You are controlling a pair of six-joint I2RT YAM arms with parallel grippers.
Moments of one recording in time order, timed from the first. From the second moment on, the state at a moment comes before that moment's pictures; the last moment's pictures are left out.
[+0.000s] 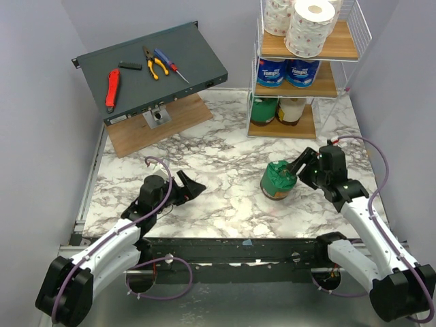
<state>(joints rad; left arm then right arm) -0.47 0.79 0.20 0.18 0.22 -0.90 0.21 0.87 0.66 -0.47 0.03 0.74</state>
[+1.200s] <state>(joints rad) -0.47 0.83 0.20 0.20 0.25 -0.90 0.21 1.02 0.64 -0.38 0.05 0.73</state>
